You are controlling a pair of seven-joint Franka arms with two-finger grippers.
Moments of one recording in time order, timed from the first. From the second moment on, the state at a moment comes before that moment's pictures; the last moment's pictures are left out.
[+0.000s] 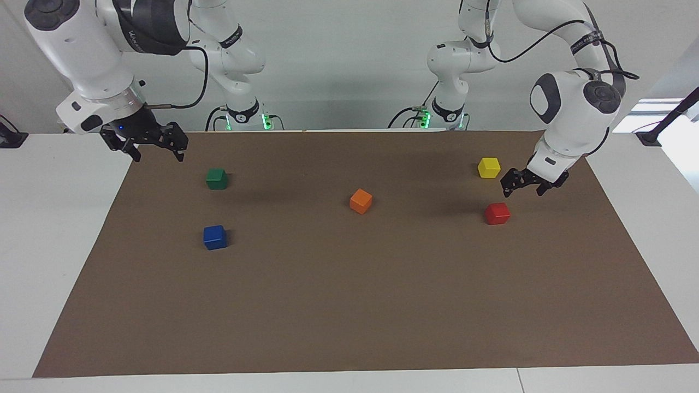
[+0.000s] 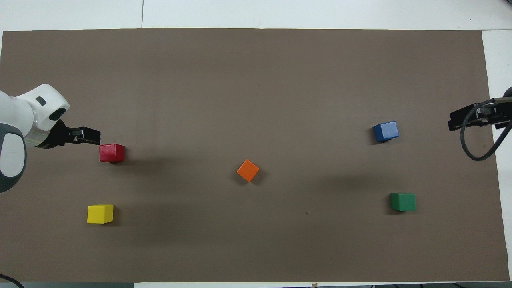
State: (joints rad) left arm 0.05 0.03 -0.04 -2.03 0.01 2.03 0.06; right arm -0.11 0.03 0.07 -1.60 -0.04 1.55 -0.05
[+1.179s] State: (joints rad) left arm 0.07 0.06 -0.06 -2.25 0.01 2.31 0.00; right arm -0.11 0.03 0.07 -1.60 -0.04 1.55 -0.05
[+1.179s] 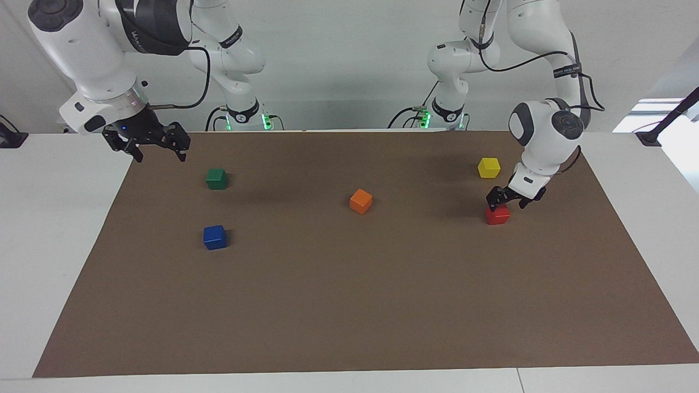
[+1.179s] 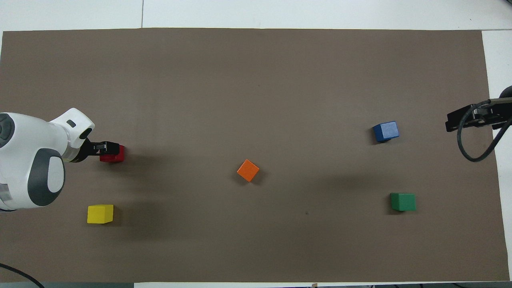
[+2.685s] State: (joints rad) left arm 0.04 0.14 -0.06 -2.24 0.01 2.32 -0.07; right arm -0.09 0.03 0.08 -1.87 0.41 1.84 -0.13
